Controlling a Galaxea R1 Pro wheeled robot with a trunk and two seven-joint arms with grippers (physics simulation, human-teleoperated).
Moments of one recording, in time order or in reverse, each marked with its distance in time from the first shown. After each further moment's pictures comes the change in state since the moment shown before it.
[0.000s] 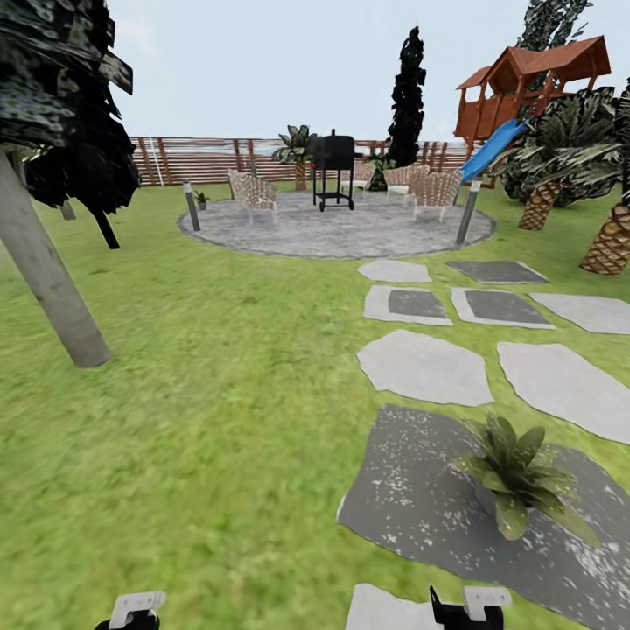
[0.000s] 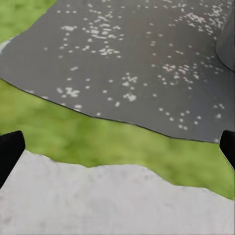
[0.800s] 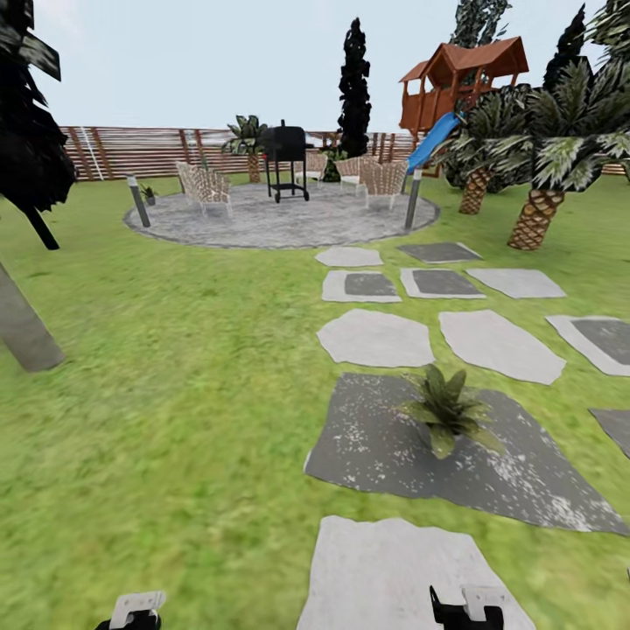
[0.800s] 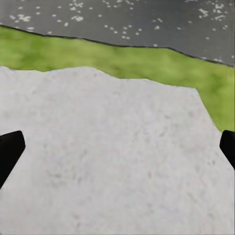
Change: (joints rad) left arm 0.000 0.000 -0.001 0.000 0.000 0.000 -0.008; right arm 0.000 0.000 0.000 0.000 0.000 0.000 0.000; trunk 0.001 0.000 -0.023
